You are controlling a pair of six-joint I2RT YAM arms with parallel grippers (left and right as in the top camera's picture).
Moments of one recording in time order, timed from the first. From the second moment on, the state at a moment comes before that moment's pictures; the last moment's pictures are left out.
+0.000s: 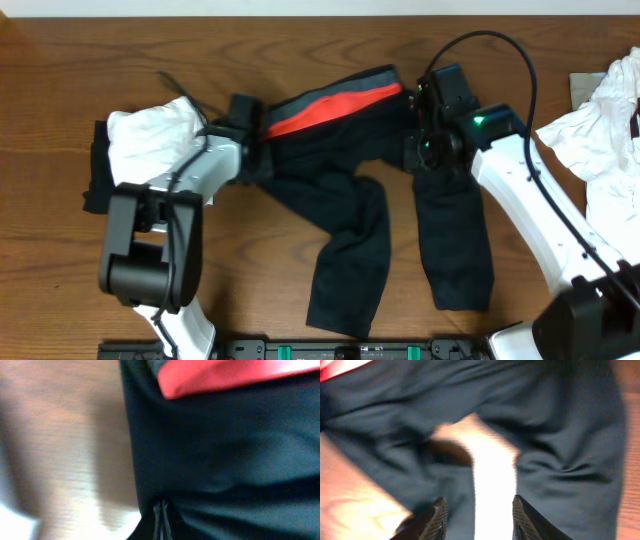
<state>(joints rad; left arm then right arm) -0.17 1.89 1.12 -0.60 -0.05 -0.33 0.33 1.64 1.37 -0.97 -0.08 0.36</state>
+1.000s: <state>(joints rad) -0.07 1.57 1.07 -0.65 -0.04 -0.30 0.09 2.05 1.37 -0.59 -0.03 0.32</state>
